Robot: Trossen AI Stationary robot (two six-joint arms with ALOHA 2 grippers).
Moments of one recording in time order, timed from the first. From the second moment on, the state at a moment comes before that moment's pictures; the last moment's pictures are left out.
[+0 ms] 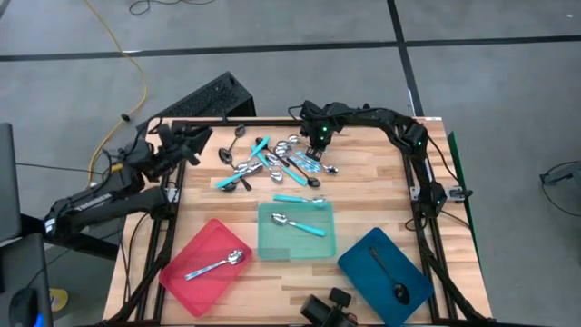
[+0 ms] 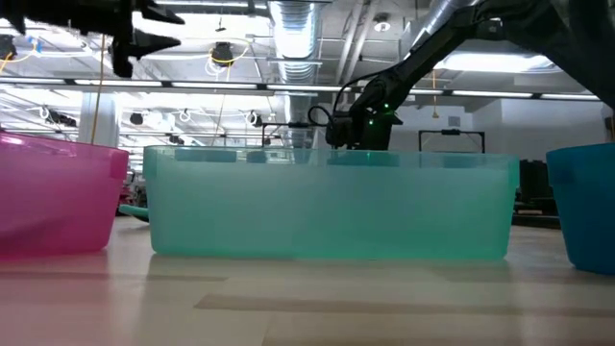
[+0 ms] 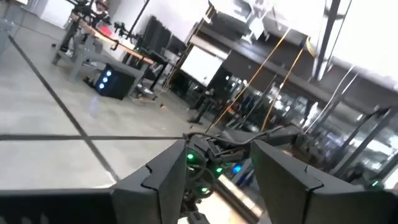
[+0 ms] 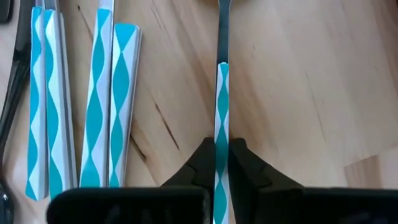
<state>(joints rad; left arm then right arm) 0.48 0.37 0.43 0.08 -0.20 -0.57 -0.63 2.18 1.61 -0.80 -0.03 -0.18</state>
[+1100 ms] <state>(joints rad) 0.48 0.00 0.14 -0.10 -0.11 -0.68 -0.41 1.93 1.61 -0.54 -0.06 0.13</state>
